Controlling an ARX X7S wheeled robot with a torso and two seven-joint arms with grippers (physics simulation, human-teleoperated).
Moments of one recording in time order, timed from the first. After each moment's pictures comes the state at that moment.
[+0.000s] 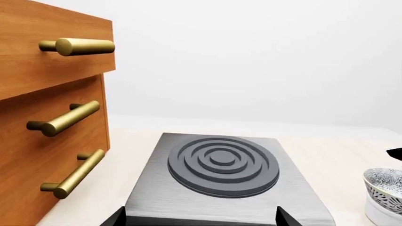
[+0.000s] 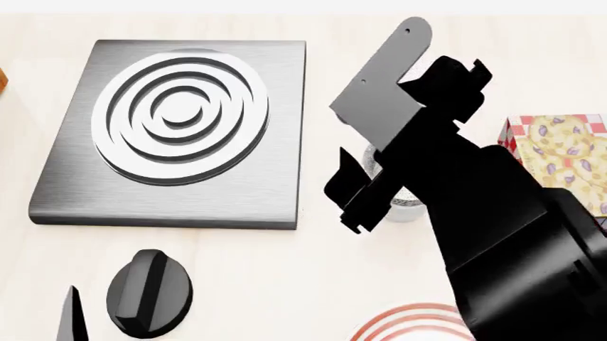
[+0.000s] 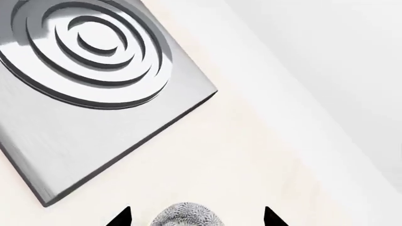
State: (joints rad) left arm 0.20 -0.27 0.16 0.66 -0.19 -0.12 -0.33; right arm 1.17 0.53 -0.78 0.03 0.22 0.84 -0.32
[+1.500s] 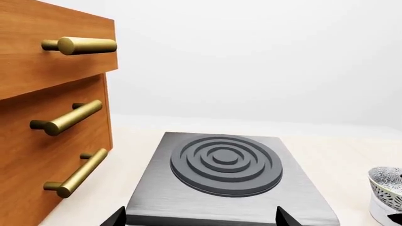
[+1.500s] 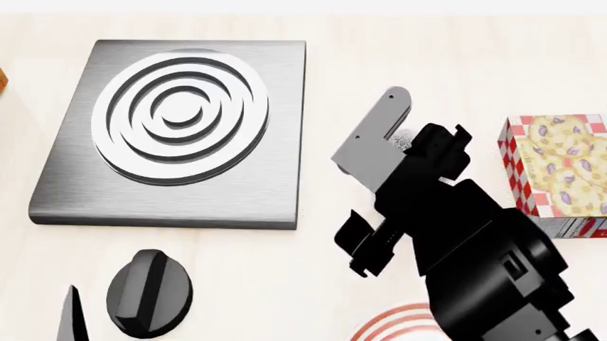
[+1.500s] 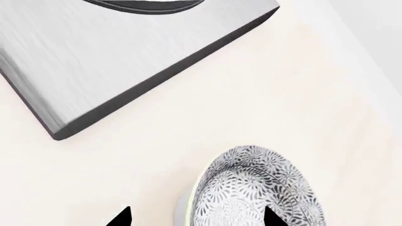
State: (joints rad) left arm 0.18 -0.30 0.20 0.65 -0.21 -0.10 -0.39; right arm 1.15 0.43 -0.90 0.40 0.18 0.72 -0.38
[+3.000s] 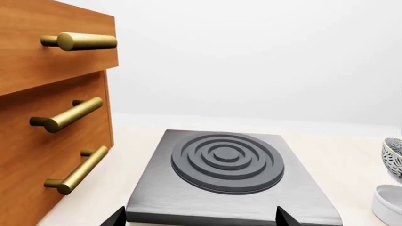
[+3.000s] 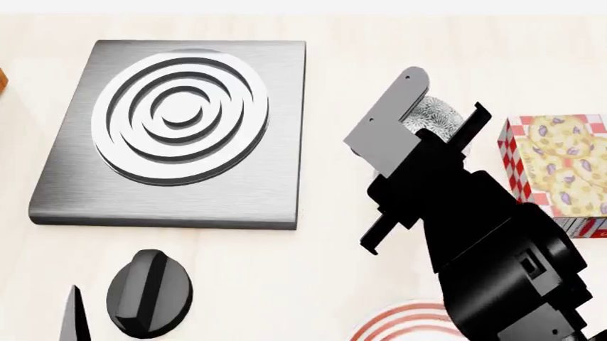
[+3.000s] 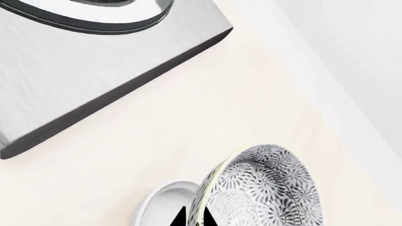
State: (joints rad) left arm 0.17 -0.33 0.22 0.63 -0.22 -0.10 -0.42; right arm 1.15 0.46 -0.88 0.38 0.17 0.66 -0.30
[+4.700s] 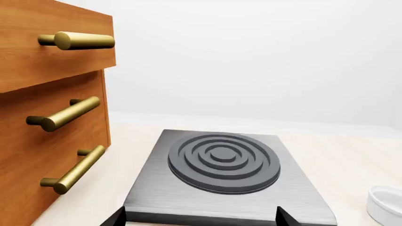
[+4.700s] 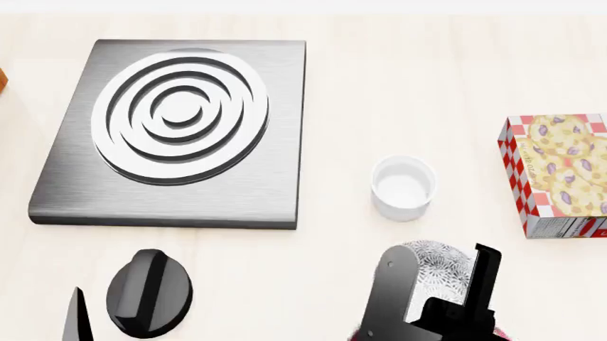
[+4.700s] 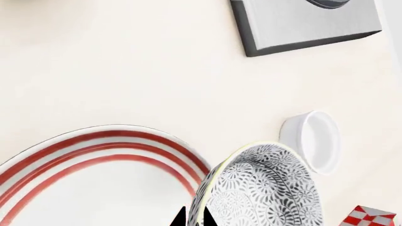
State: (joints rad) left arm 0.17 -0.35 0.25 0.63 -0.23 -0.08 -0.45; right arm 0.95 1.01 -0.98 -0.71 0.30 1.10 -0.41
